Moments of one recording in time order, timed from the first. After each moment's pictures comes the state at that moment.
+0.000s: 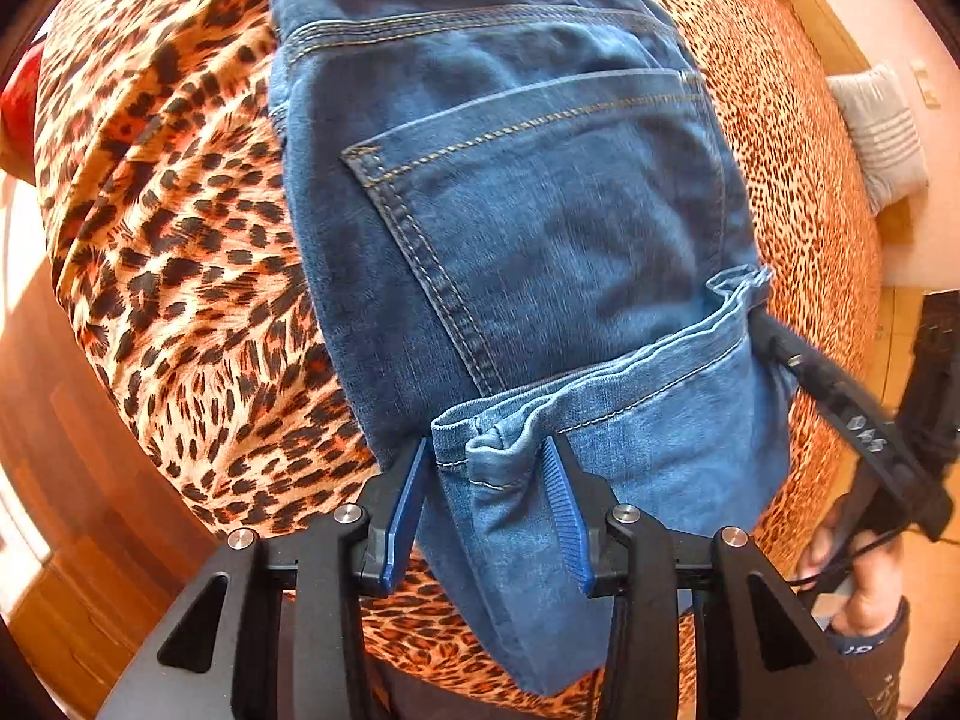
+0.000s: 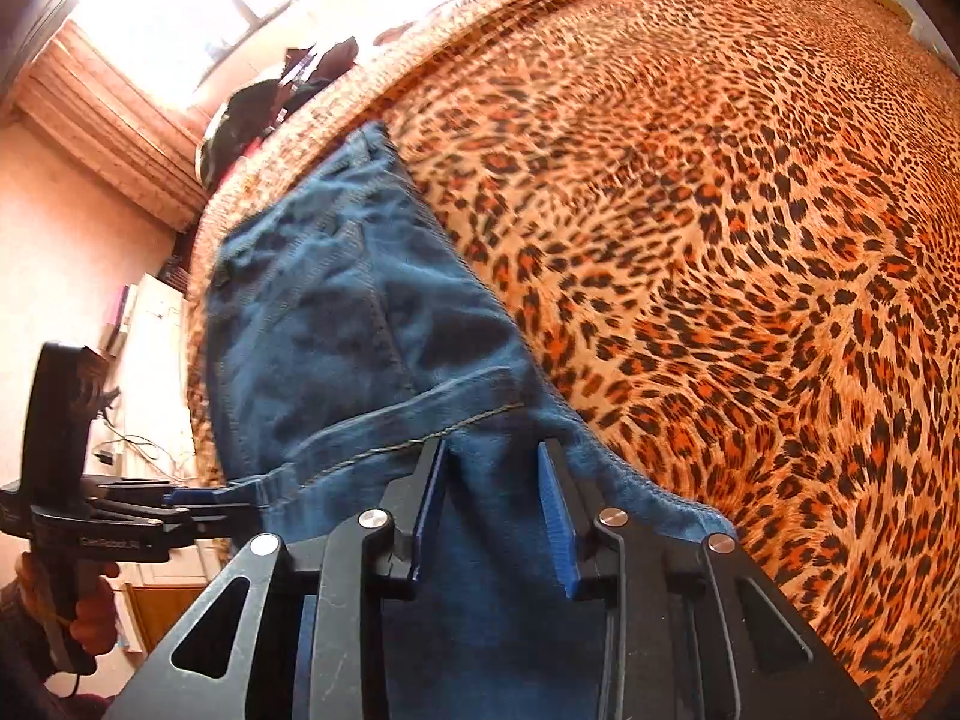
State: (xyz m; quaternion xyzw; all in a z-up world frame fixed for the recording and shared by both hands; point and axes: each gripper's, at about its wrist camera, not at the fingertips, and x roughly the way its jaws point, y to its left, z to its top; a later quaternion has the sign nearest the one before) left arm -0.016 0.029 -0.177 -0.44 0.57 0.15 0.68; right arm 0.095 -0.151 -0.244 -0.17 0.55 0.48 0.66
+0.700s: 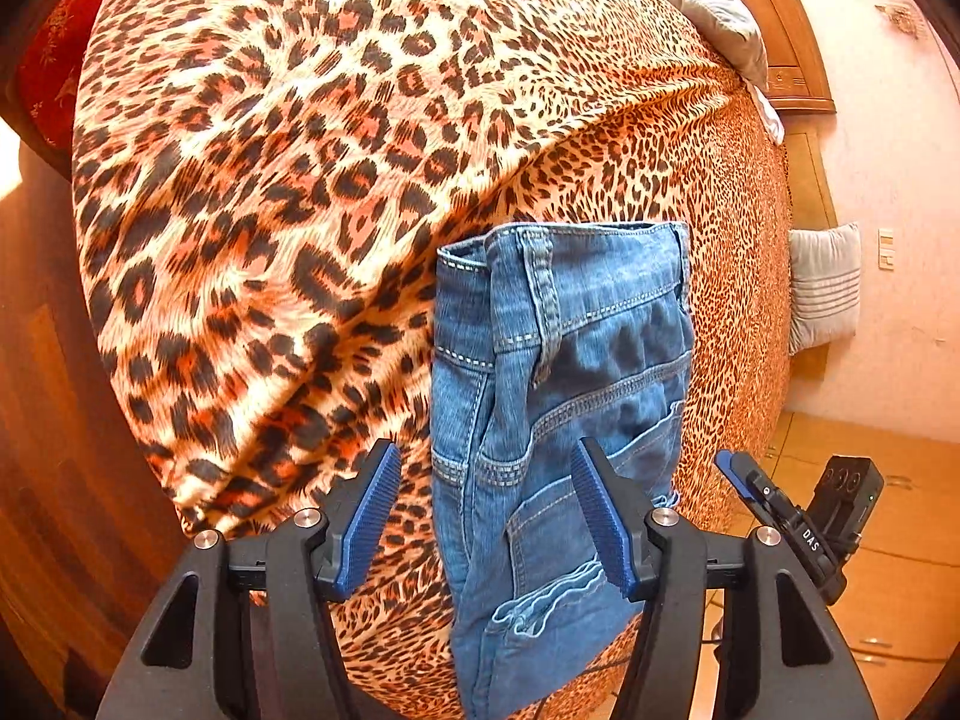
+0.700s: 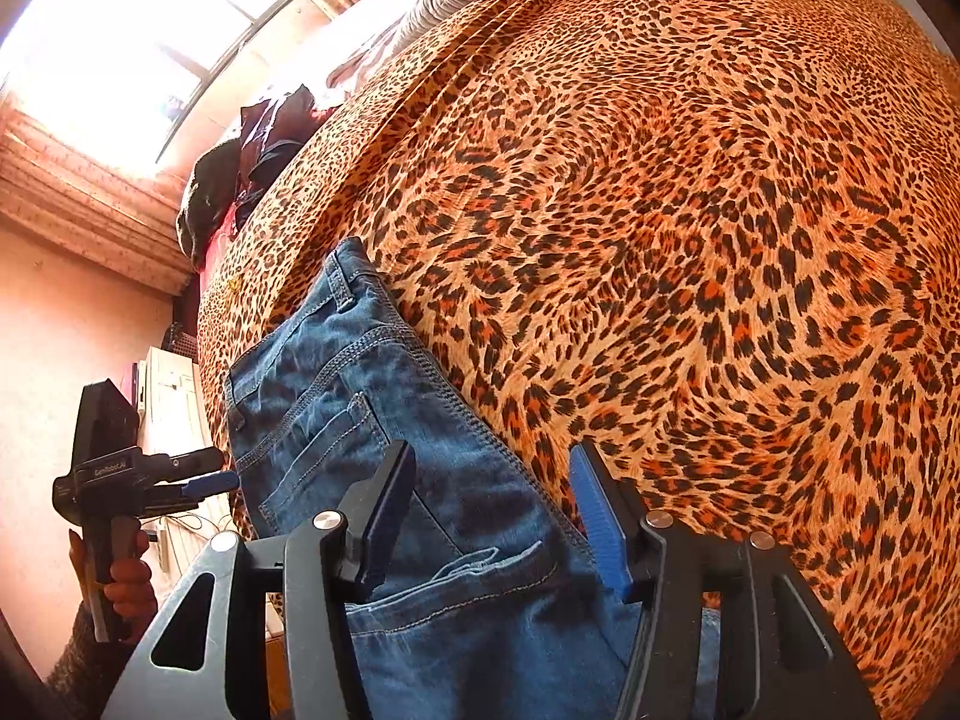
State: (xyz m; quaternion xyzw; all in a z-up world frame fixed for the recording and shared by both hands) left arm -0.065 0.220 -0.153 -0.57 0.47 0.14 0.66; right arm 0.147 -0.098 -0.188 -0.07 0.59 0.47 0.66
